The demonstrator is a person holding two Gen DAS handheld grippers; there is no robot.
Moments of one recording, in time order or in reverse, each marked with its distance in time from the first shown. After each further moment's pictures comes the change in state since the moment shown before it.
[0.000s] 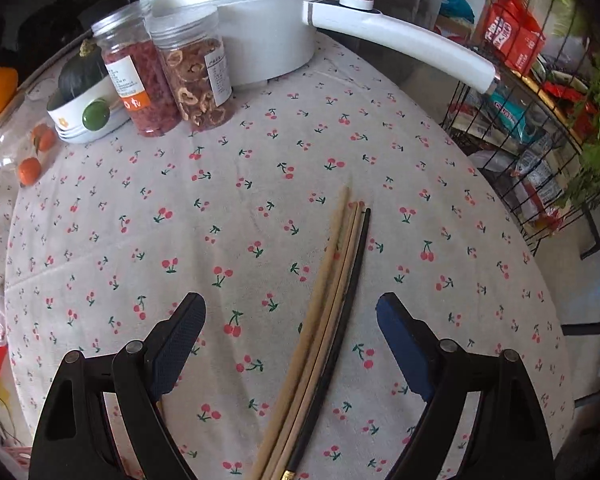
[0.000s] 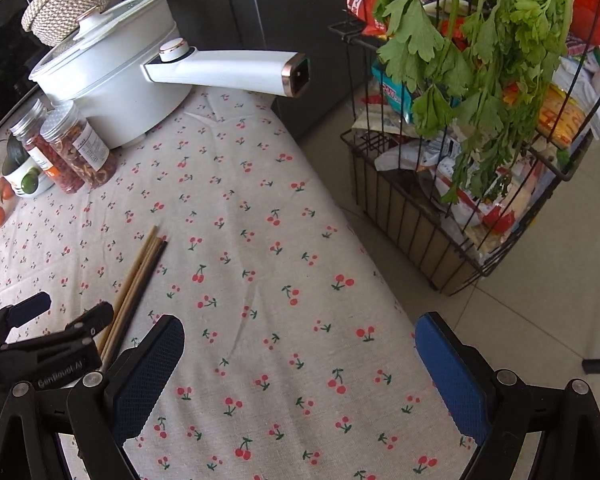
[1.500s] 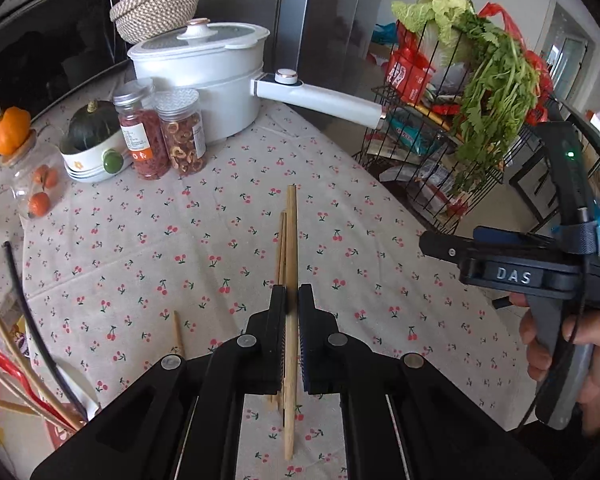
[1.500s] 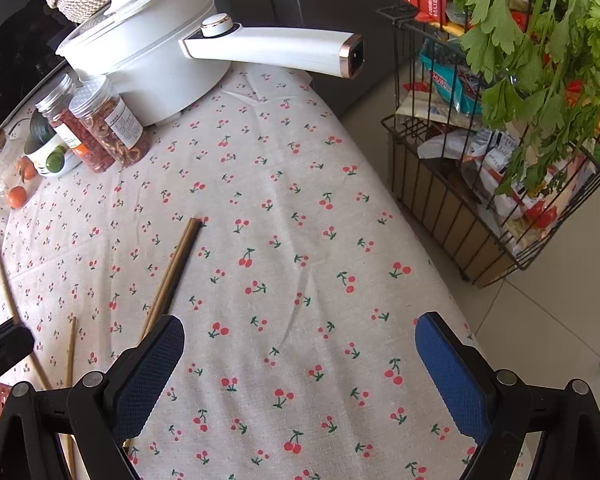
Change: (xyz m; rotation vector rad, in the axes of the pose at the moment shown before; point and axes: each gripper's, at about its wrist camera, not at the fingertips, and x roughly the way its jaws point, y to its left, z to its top) left arm -0.141 0.008 -0.057 0.145 -0.169 -0.166; right arm 0.004 0.036 -0.005 -0.042 0.037 0.070
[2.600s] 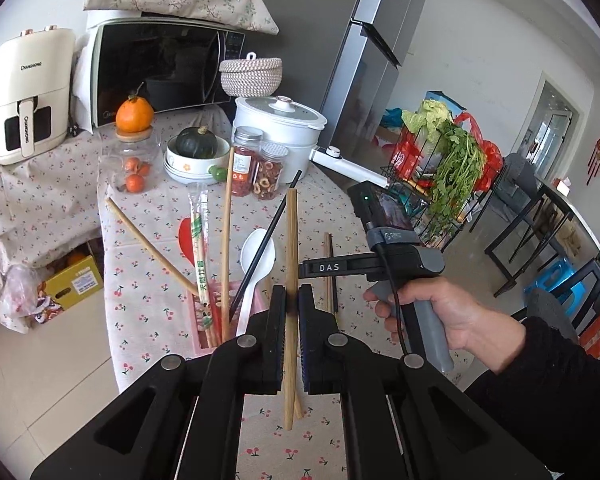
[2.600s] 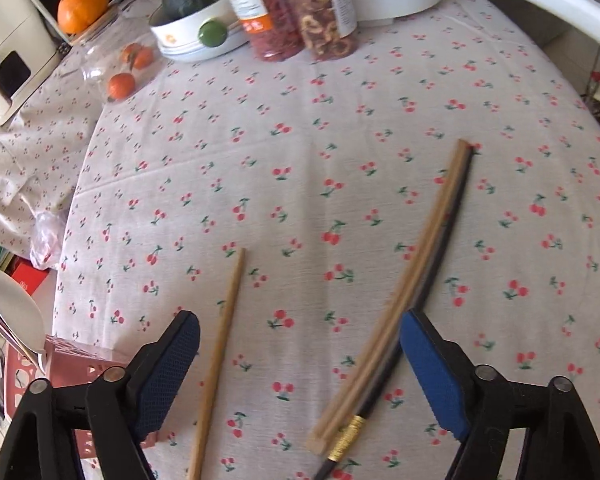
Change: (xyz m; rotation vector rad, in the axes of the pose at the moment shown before) left arm -0.172 0.111 -0.131 -0.144 -0.268 -0.064; right arm 0.079 0.188 -0.042 -0.207 0.180 0.200
